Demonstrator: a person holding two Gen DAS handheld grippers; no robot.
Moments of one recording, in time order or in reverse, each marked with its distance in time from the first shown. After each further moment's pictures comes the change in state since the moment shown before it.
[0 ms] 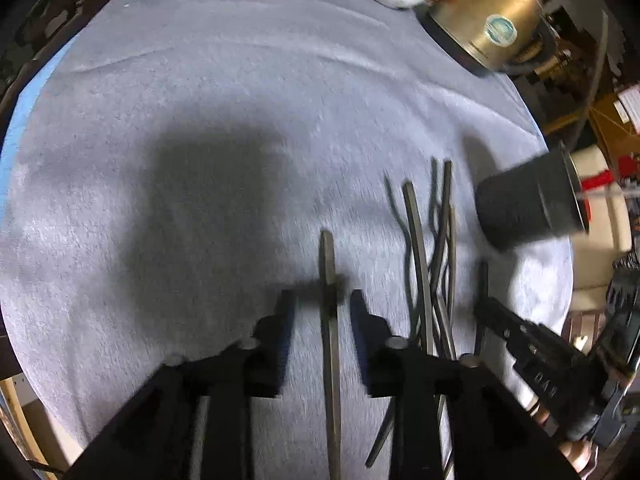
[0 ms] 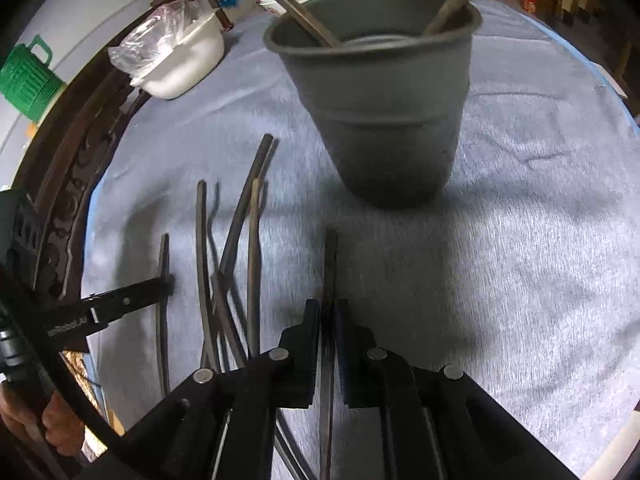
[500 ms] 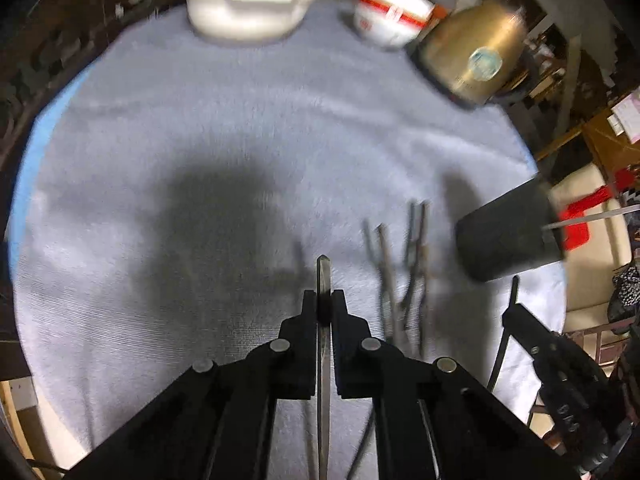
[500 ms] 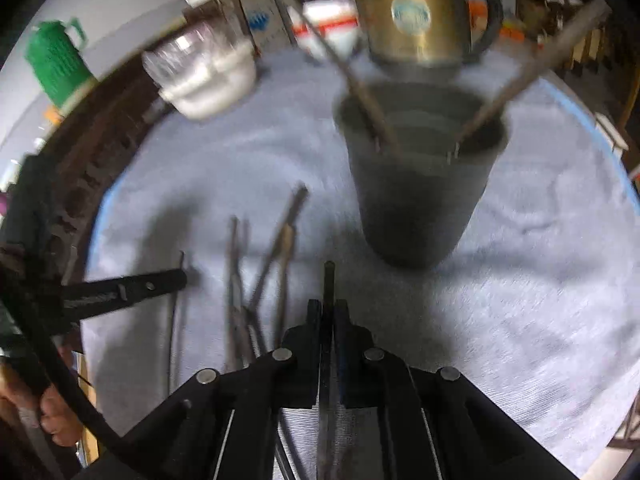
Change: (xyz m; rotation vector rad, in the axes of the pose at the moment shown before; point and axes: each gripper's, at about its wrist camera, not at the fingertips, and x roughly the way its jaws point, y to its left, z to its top) left arm -0.042 -0.009 -0.010 0.013 -0.158 -0.014; right arm -0.054 0.024 0.001 -0.132 -0.226 0.025
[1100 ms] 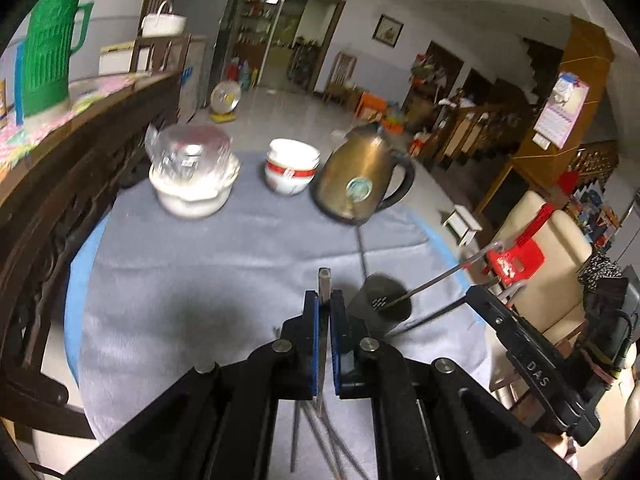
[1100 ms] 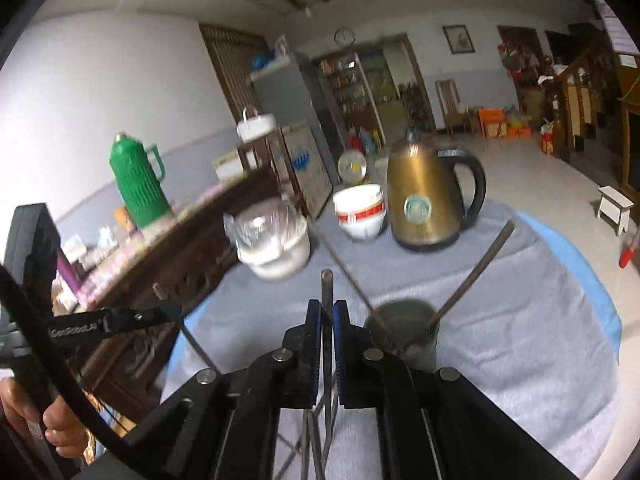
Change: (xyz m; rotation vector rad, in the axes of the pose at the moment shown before) left arm -0.173 -0.076 -0.008 0.190 -0.399 -0.106; right arm -0.148 -0.001 0.024 0.026 -0.484 0.114
